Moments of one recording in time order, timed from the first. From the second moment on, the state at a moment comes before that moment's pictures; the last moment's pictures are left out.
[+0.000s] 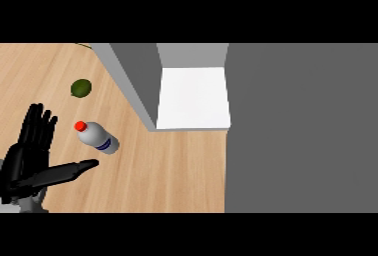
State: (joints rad) left arm 0.02 0.11 0.25 -1.64 0.09 0.01 0.00; right arm 0.75 -0.09 0.10 -2.43 -0.21 0.31 -0.04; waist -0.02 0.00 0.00
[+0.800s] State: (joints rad) left arm -0.15 0.13 0.37 -0.99 0.08 -0.01 -0.44; right arm 0.90 -0.11 0.09 -2.44 -0.20 0.39 -0.17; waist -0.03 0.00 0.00
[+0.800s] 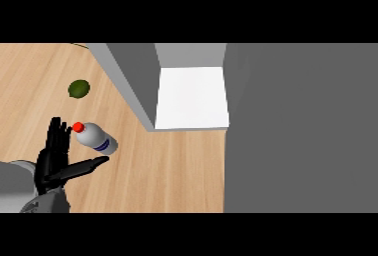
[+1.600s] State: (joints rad) left arm -0.35 0.16 0.42 -0.48 0.14 -0.20 -0.73; right arm 0.98 -0.11 0.11 -2.44 -0.19 0.42 -0.24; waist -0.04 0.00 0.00
